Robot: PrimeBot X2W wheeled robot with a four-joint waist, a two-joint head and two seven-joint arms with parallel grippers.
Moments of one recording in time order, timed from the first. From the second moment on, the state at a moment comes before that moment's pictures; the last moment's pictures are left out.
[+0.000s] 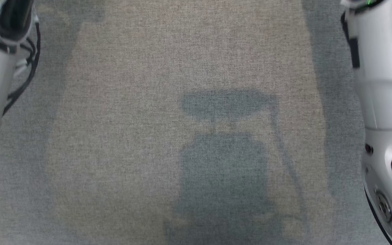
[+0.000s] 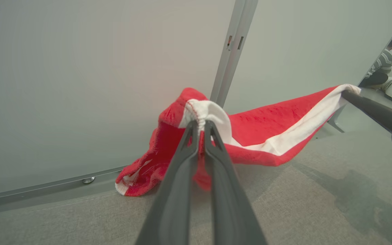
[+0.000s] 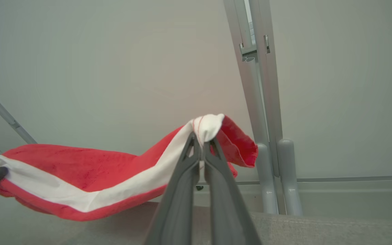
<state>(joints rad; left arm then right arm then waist) -1.32 0.41 -0.59 0.44 -0.89 -0.13 -0.06 -1.33 -0.05 0.08 0.51 0.38 0.13 -0.03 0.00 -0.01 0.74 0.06</state>
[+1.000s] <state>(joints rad) 0.10 0.53 -0.62 -0.18 -0.93 0.01 -0.26 0.39 -0.29 -0.12 -0.40 0.66 0.14 0.24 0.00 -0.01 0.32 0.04</state>
